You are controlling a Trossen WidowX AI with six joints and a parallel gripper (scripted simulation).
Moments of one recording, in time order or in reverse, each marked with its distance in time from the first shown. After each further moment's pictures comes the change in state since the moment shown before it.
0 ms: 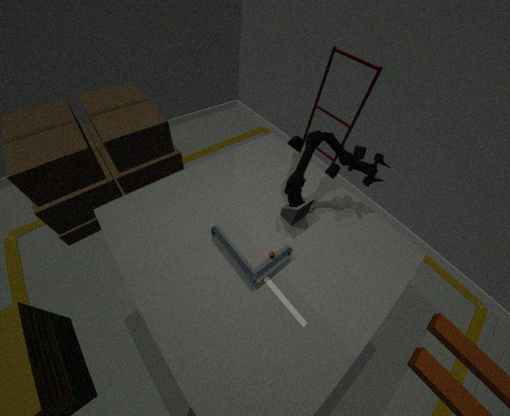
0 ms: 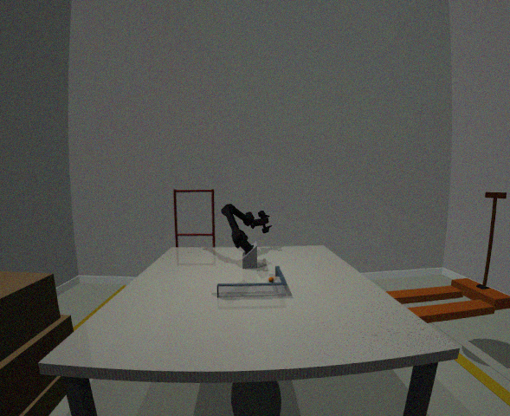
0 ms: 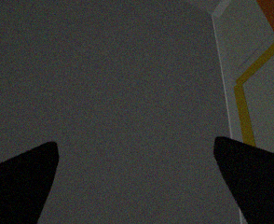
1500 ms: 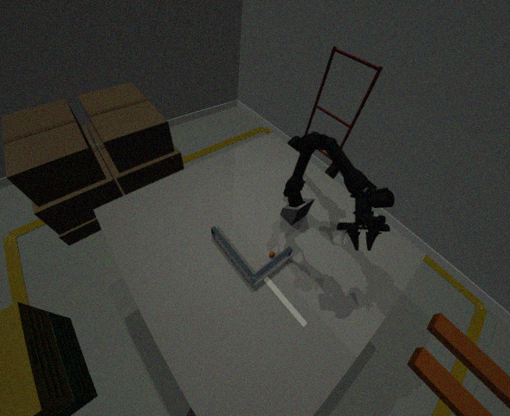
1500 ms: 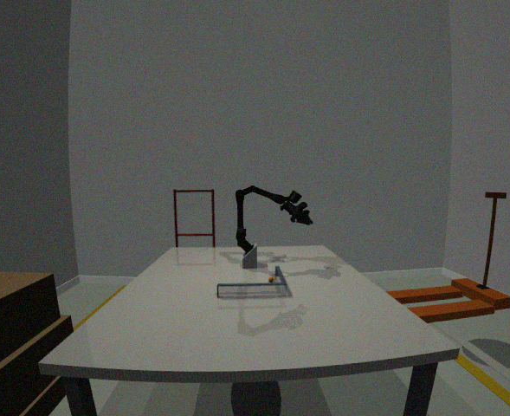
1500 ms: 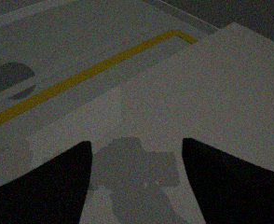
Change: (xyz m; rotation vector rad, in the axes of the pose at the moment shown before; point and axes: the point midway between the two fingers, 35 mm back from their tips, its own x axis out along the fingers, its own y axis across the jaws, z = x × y) arm -0.177 -0.137 0.579 -0.658 -0.305 -1.305
